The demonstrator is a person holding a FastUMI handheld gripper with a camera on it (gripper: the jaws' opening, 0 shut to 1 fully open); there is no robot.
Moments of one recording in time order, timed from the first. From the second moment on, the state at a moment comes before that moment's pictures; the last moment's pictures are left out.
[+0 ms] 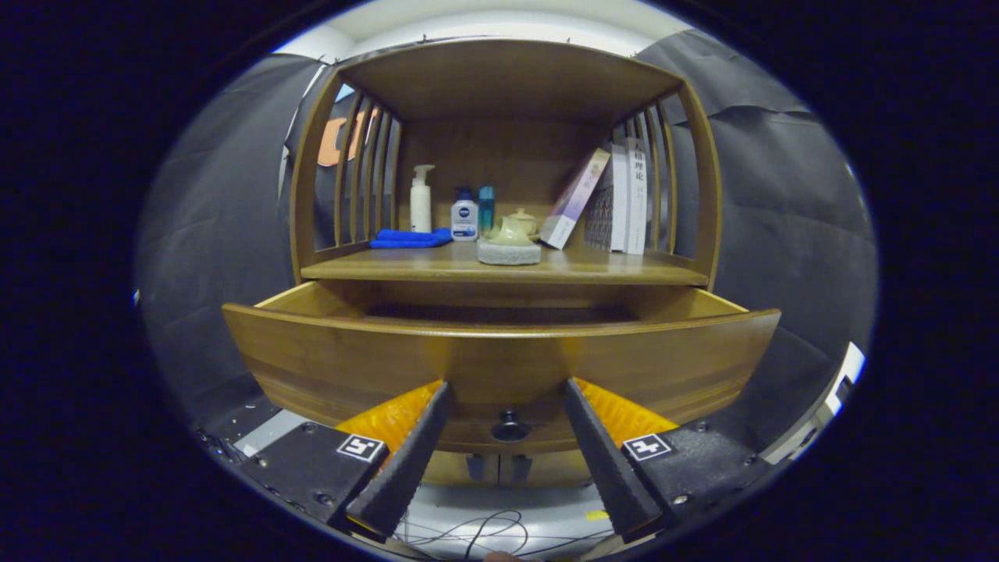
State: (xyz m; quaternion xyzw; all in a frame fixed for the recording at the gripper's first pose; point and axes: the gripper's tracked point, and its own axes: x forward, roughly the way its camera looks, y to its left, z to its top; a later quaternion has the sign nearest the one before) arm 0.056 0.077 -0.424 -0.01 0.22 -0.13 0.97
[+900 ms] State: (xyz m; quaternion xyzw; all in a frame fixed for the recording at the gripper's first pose) arm 0.136 0.060 -0.433 -0.03 0.23 -0.14 0.96
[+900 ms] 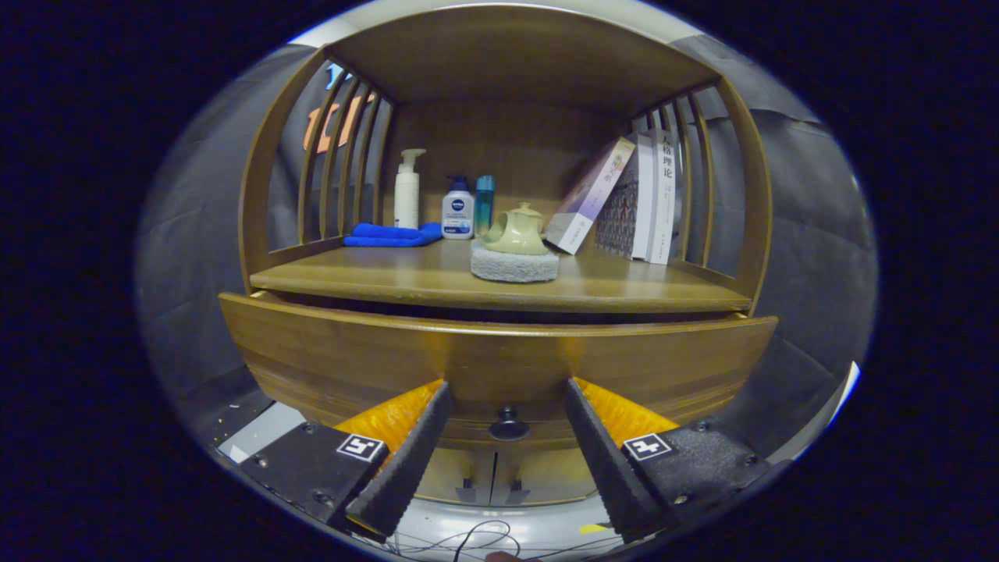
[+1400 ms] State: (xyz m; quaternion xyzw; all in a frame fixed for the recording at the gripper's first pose) arm 0.162 0.056 -0.437 -0.04 0.23 -0.14 0.96
